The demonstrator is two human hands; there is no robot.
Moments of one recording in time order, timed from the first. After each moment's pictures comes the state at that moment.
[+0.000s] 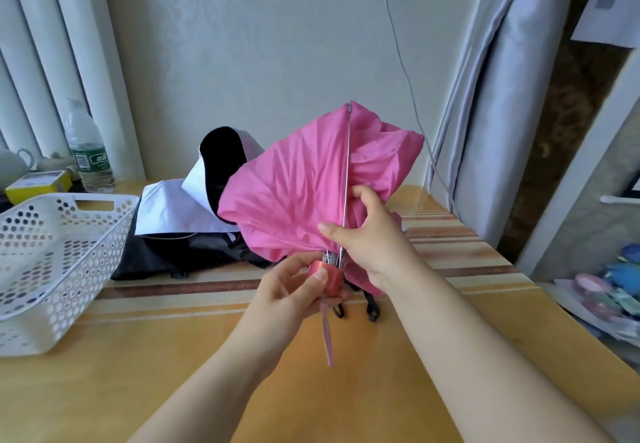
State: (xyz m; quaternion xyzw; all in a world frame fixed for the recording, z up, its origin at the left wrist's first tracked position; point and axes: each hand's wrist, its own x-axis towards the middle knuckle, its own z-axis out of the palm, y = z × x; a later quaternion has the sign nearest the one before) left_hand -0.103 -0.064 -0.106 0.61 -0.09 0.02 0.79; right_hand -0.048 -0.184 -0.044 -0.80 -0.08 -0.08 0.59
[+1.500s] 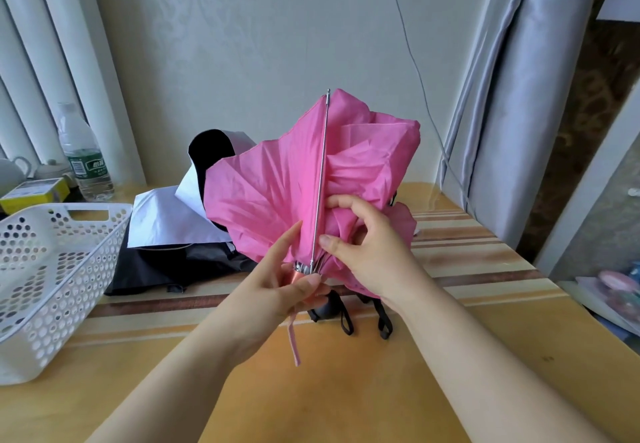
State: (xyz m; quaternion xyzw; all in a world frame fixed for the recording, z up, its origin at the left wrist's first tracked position) left_hand -0.063 -0.037 -0.099 0.64 -0.10 -0.04 0.76; right_hand -0.026 -0.192 -0.059 -0.81 -0.20 -0.08 0.54
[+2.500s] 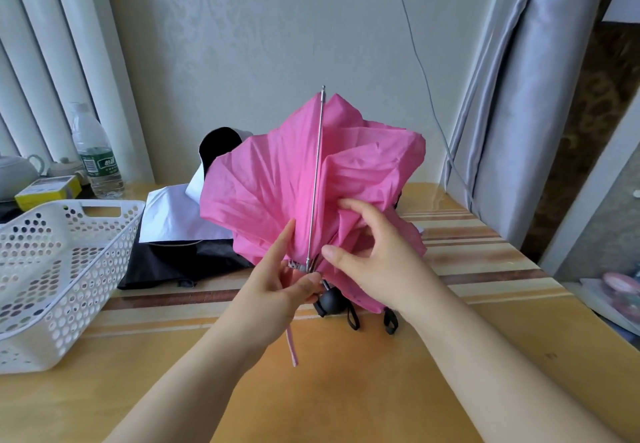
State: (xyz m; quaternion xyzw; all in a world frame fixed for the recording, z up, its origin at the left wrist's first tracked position) left_hand -0.076 -0.035 -0.104 0.70 -0.08 0.05 0.71; right_hand -0.050 -0.192 -0.058 -0.86 -0.16 -0.07 0.48
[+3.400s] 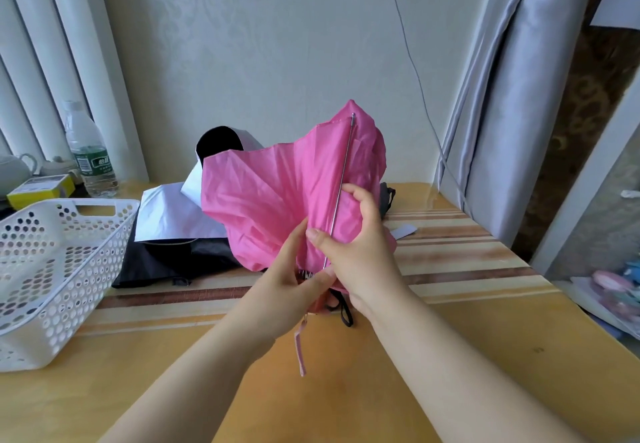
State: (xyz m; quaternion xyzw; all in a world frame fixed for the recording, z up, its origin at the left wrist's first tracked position) left_hand -0.074 -0.048 -0.095 0.72 -0.11 -0.01 0.68; right_hand -0.041 -0.163 -0.069 -0.72 -0.12 -0.13 0.67
